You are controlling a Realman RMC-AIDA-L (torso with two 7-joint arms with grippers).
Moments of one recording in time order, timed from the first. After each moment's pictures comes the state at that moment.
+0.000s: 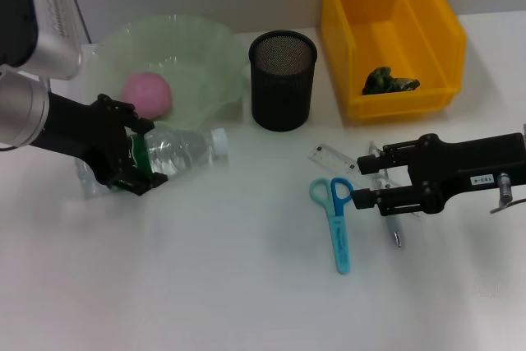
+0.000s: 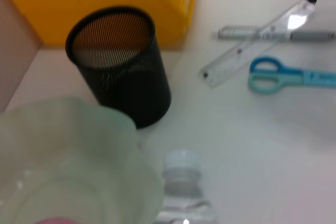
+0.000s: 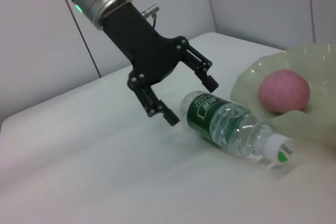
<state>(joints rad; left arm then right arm) -0.69 -2.07 1.08 1.11 2.45 1.48 -1.65 0.54 2.00 -0.74 -0.71 -2.10 -1.65 1.48</state>
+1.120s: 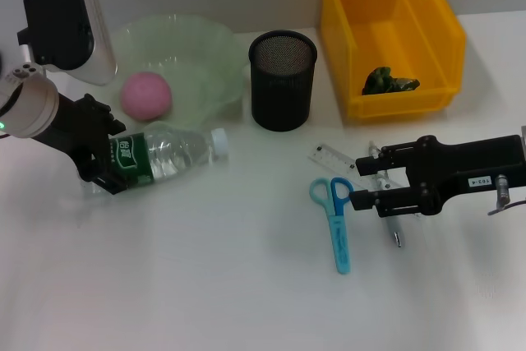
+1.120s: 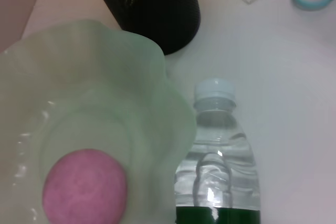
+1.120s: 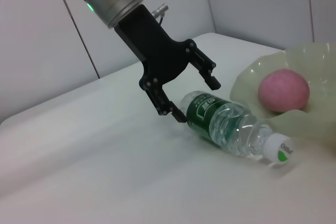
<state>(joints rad) -0.74 -2.07 1.22 1.12 2.67 1.42 -1.82 0.54 2.01 -0.75 -0.72 -2.10 -1.64 1.48</state>
